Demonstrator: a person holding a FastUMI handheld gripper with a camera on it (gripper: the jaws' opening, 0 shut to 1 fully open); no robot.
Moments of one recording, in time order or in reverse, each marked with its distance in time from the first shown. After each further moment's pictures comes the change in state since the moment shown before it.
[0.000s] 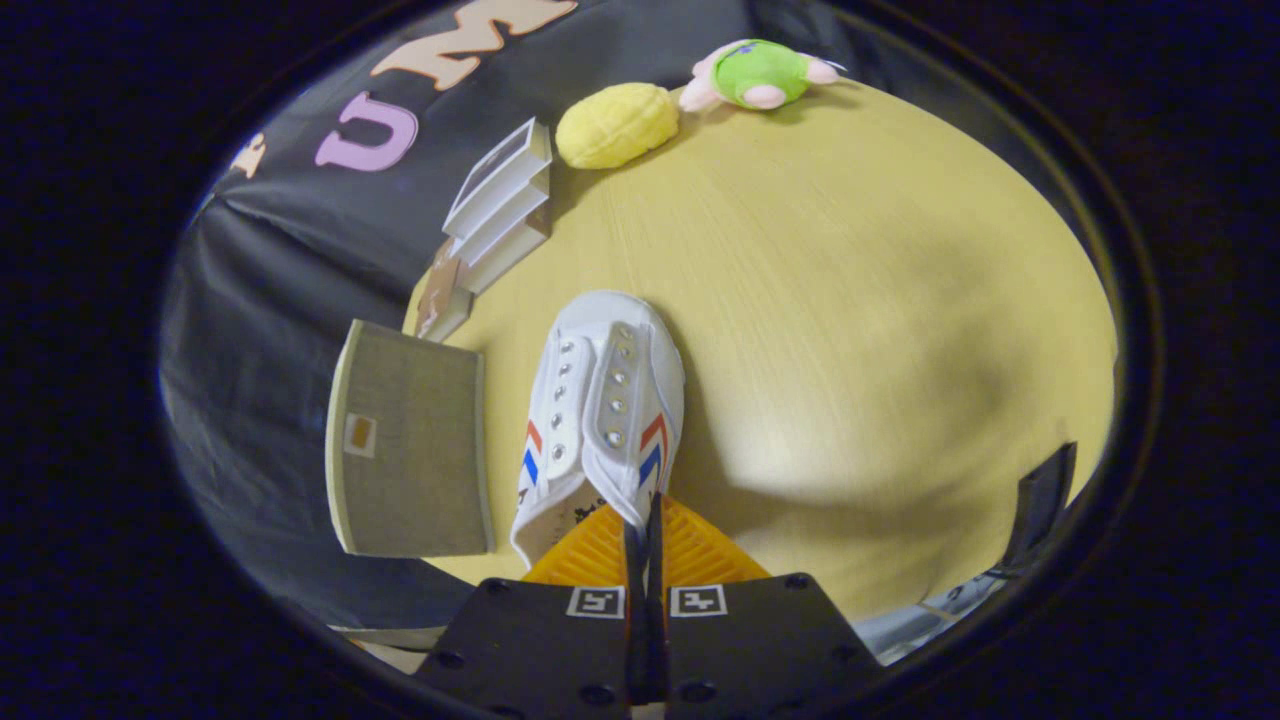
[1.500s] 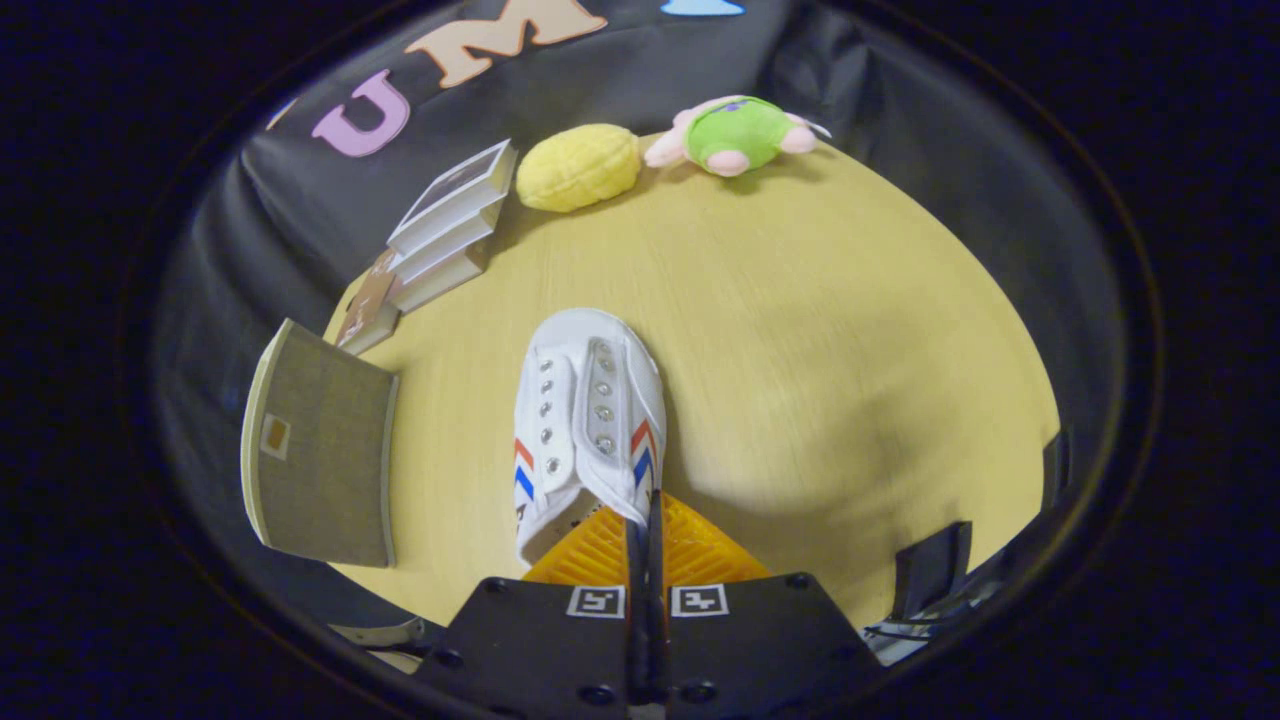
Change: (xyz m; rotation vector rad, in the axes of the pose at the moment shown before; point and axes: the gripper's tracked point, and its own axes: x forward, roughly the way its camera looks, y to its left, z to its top) arm -0.007 -0.066 0.031 -0.180 -0.120 -0.298
